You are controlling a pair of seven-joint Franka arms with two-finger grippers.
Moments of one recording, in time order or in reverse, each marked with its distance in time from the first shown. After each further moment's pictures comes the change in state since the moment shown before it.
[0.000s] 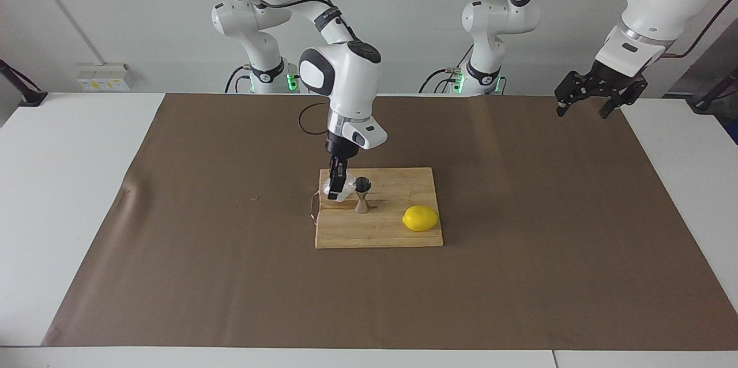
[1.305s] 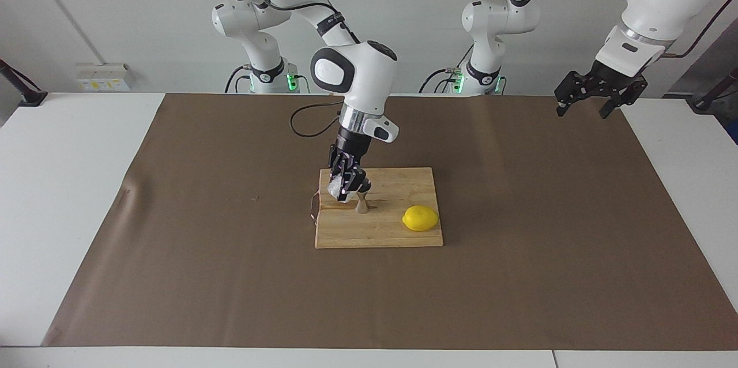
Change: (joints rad) left arm 0.000 0.000 0.000 0.000 0.000 0.000 0.000; right arm 0.035 0.007 0.002 -0.022 -0.181 0.010 -0.193
